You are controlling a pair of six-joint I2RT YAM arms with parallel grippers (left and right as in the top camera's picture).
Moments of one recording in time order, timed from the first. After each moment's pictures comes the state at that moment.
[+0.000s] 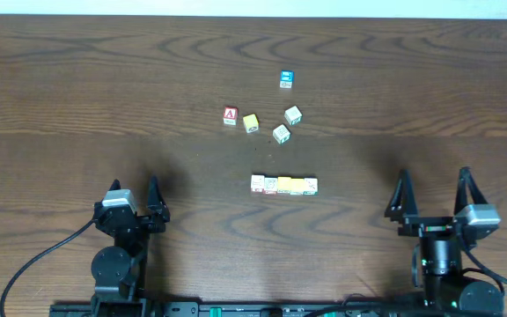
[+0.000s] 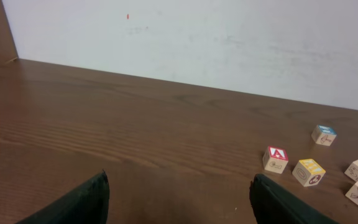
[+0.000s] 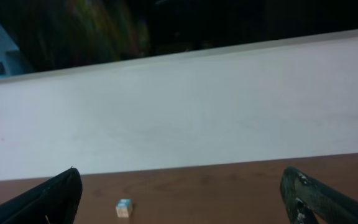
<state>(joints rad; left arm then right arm) -0.05 0.01 0.02 -0.10 -0.09 -0.15 0.13 0.04 0.30 -0.06 0.08 0.14</state>
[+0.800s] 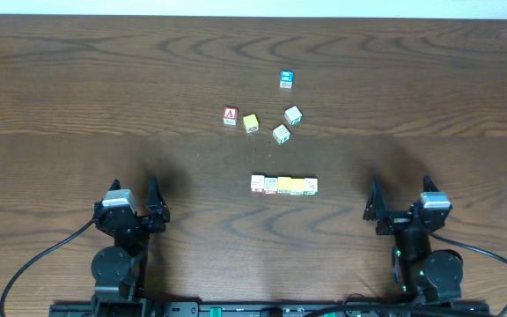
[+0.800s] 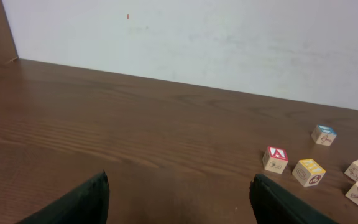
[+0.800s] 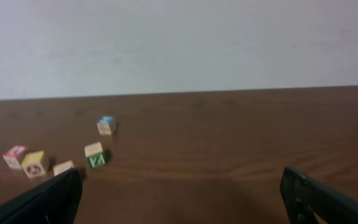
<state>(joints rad) -0.05 0.01 0.02 -0.10 -0.09 -0.15 0.13 0.01 0.03 -0.07 0.07 0.10</state>
